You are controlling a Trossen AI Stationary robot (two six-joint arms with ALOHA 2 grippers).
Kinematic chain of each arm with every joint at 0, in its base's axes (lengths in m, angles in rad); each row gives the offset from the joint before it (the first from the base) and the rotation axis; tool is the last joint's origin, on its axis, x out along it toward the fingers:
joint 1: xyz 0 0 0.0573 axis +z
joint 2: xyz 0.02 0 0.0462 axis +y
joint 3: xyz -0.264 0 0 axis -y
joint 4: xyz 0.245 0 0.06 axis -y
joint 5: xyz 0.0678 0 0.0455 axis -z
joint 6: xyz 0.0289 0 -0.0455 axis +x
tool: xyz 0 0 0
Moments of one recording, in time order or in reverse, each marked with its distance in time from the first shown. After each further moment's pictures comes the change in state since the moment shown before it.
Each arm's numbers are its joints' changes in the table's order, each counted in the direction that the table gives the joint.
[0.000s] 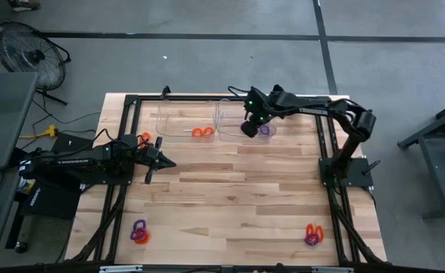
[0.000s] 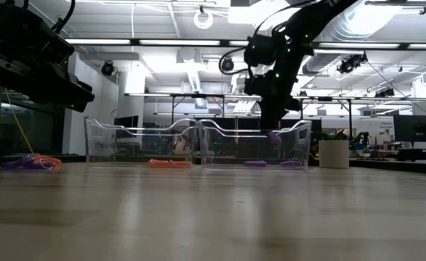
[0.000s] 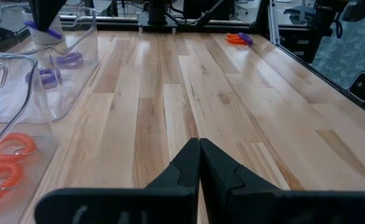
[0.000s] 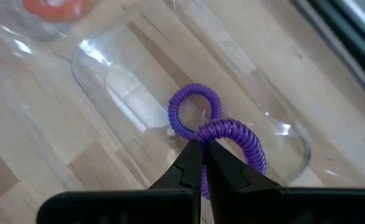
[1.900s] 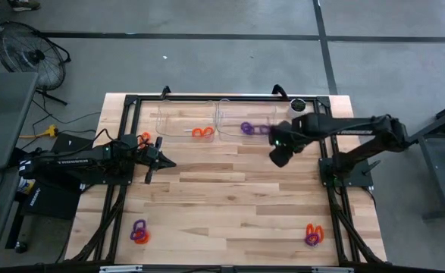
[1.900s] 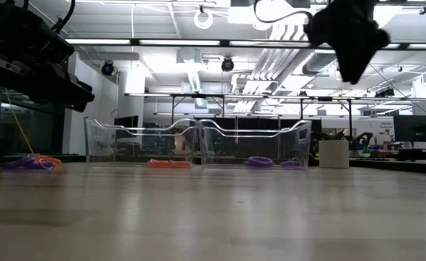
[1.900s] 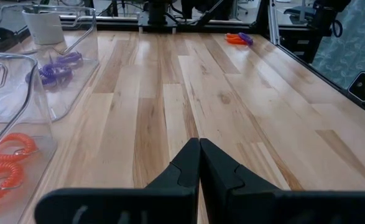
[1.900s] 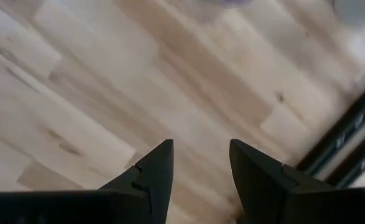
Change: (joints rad) left arm 0.000 0.000 0.000 0.000 0.000 0.000; right arm 0.426 -0.364 -0.001 -0.724 0.112 0.605
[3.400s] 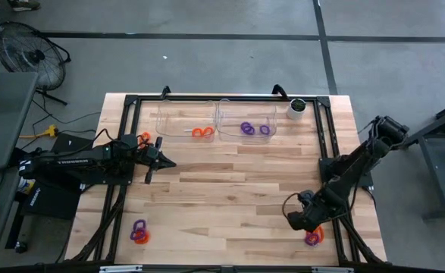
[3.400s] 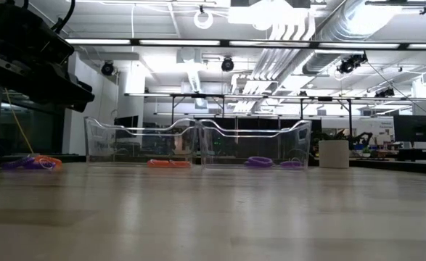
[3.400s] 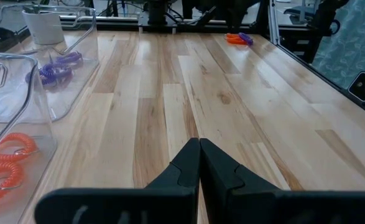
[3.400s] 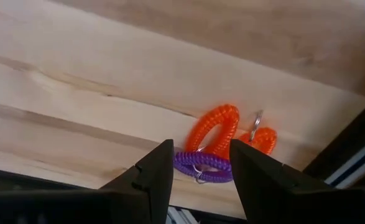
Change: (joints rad) left arm 0.000 0.000 0.000 0.000 0.000 0.000; right arm 0.884 0.010 -0.499 0.693 -0.386 1.324
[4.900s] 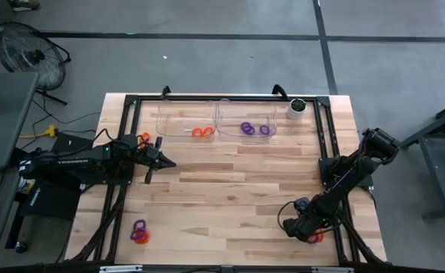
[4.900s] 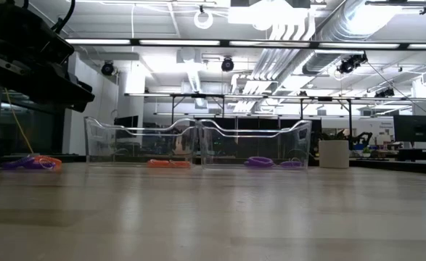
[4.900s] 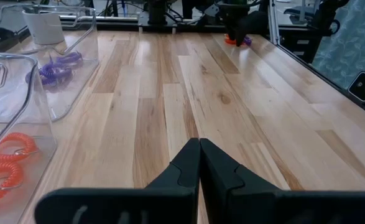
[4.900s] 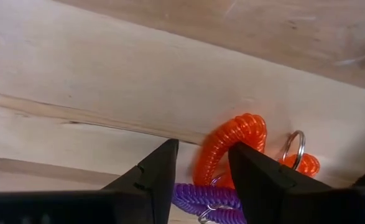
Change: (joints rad) left arm 0.000 0.000 0.000 0.000 0.000 0.000; right arm 0.034 0.252 0.011 0.152 -0.013 0.035
